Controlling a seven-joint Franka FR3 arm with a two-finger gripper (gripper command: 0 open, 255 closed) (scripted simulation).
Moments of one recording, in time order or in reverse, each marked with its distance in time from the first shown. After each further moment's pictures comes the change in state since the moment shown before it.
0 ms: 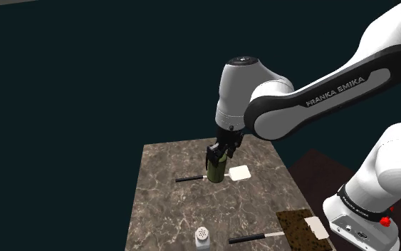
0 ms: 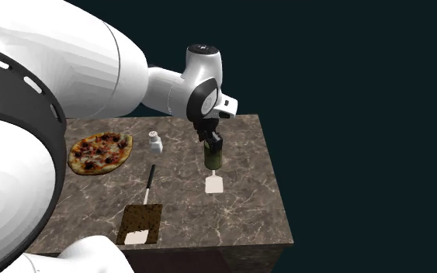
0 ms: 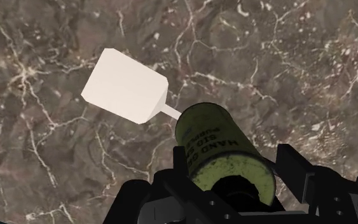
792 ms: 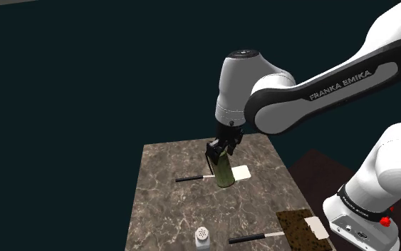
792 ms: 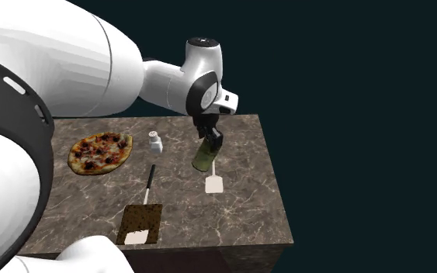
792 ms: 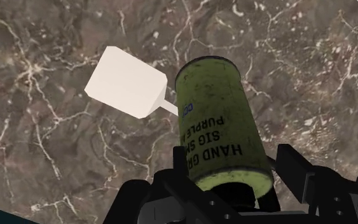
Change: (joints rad) arm 0.001 -0.022 -0.007 0.023 0.005 -0.043 -0.004
